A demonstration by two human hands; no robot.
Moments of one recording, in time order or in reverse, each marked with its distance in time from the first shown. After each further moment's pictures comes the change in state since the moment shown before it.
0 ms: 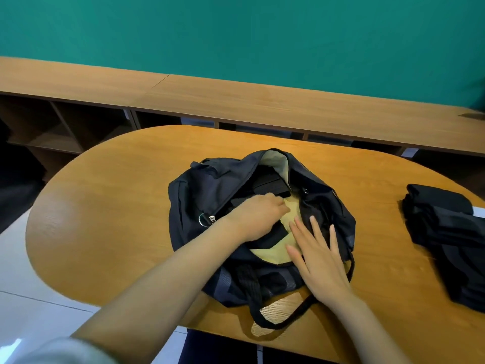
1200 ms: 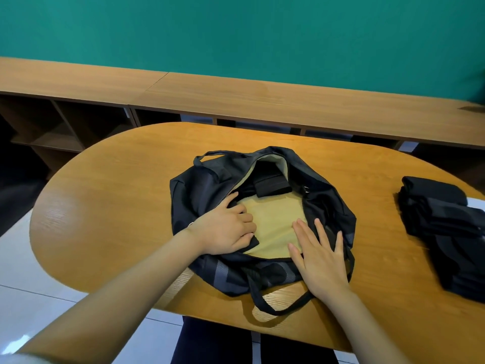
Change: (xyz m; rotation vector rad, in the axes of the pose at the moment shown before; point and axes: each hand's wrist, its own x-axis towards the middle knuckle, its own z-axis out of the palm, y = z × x) left_hand -0.066 -0.024 0.025 0.204 0.115 0.155; right_hand -0.011 0.006 0.012 -0.096 -0.071 0.159
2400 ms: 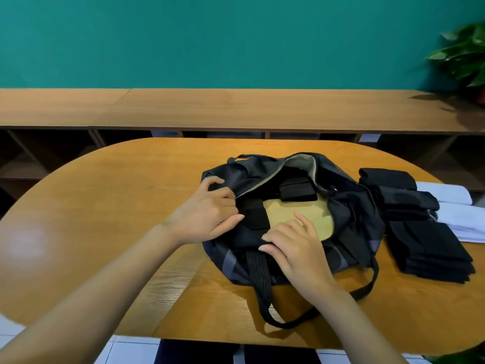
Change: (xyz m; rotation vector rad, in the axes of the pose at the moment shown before) left_hand 0.050 0.003 -0.047 0.000 0.279 0.096; right_hand -0.015 0.013 -0.059 0.294 0.559 -0.370
